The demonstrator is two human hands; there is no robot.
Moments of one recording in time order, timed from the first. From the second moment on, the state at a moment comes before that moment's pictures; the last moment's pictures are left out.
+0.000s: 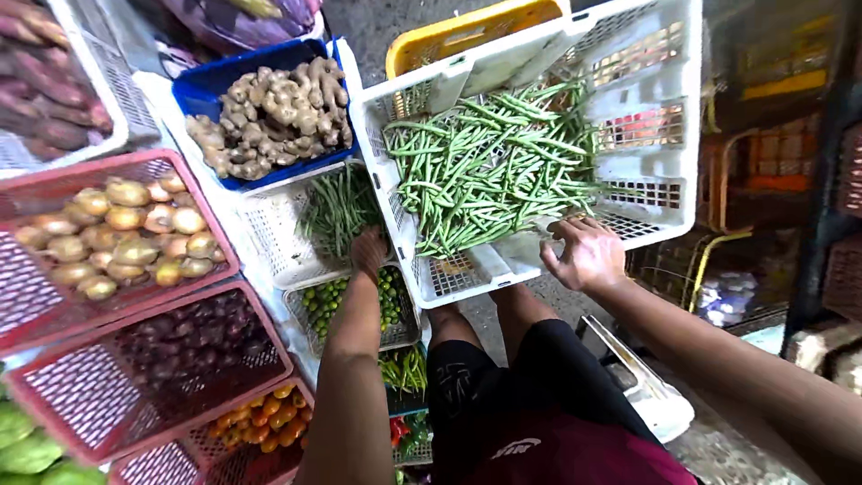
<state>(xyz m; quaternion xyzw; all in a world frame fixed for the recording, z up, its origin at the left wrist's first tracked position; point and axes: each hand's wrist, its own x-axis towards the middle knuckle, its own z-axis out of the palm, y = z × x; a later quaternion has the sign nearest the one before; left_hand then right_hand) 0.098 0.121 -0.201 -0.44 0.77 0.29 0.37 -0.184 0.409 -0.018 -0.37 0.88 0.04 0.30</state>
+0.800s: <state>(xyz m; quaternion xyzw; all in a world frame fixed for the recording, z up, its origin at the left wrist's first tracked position) -0.285 0.029 0.070 -0.33 0.93 0.18 -0.01 -0.282 0.453 0.001 -0.35 0.80 0.05 0.49</state>
